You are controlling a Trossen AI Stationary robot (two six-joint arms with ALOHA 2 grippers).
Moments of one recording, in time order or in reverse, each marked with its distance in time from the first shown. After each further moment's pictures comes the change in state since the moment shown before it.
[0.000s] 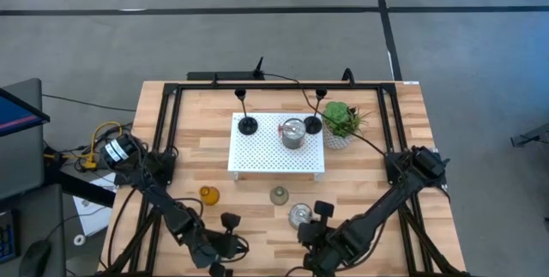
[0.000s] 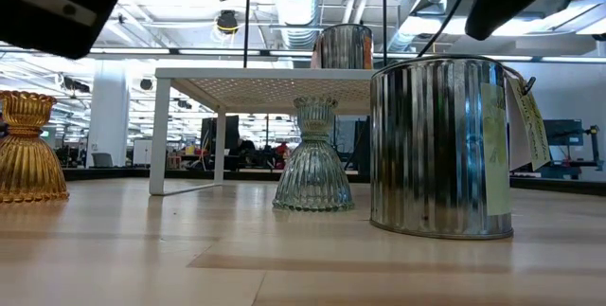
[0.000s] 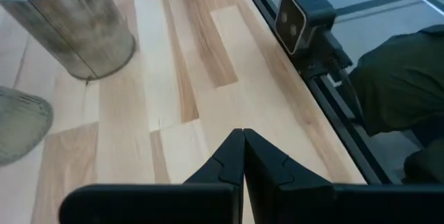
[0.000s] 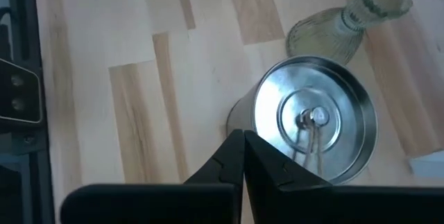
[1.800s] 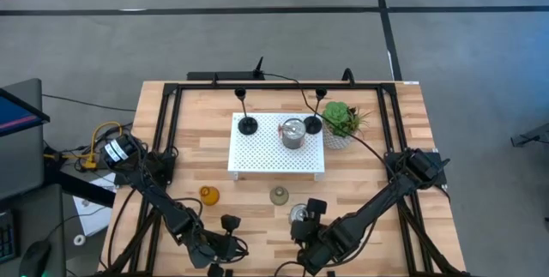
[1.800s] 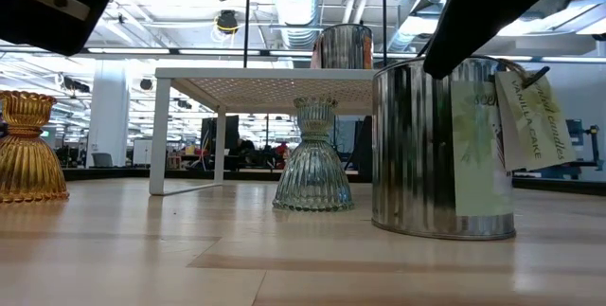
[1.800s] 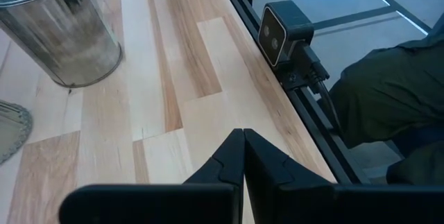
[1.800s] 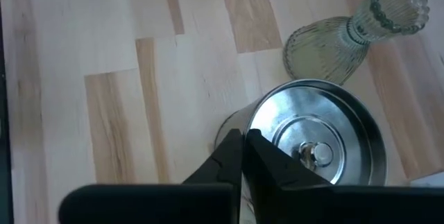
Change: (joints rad) left arm -0.006 0.001 -0.008 0.054 0.024 -0.009; right arm -0.038 0.064 0.003 0.022 -0.031 -0.058
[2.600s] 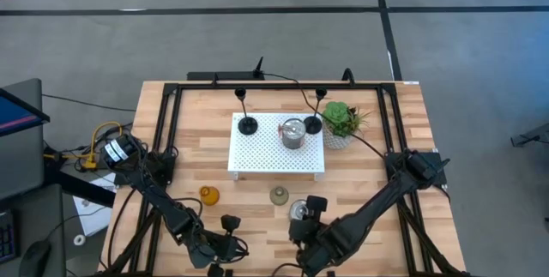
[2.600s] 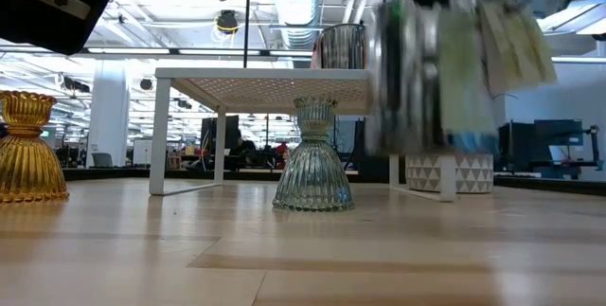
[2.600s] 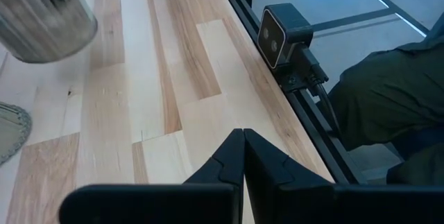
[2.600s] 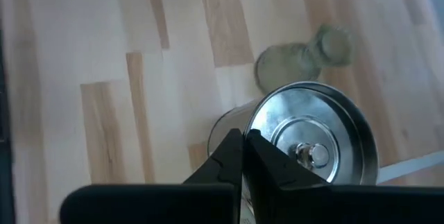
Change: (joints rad) left arm 0.000 0.000 0.000 0.007 0.000 0.000; right arm -0.012 0.010 0.210 -0.229 0.061 -0.042
